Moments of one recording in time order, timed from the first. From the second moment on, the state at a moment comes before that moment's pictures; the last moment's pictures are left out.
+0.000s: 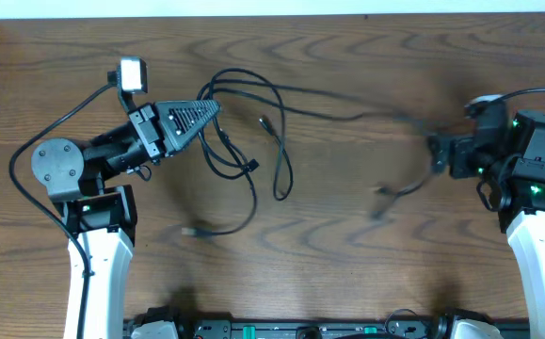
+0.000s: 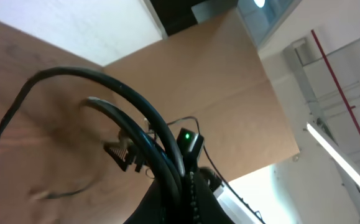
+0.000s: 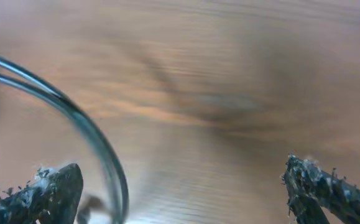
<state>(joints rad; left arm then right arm) 0.18 1.14 0.81 0.72 1.31 -1.53 -0.18 1.22 0.84 -0.40 -0.35 -0.23</state>
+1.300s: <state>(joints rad) -0.26 1.17 0.82 -0.27 0.66 -0.82 -0.18 1.22 0.84 -0.47 -0.77 -0.46</state>
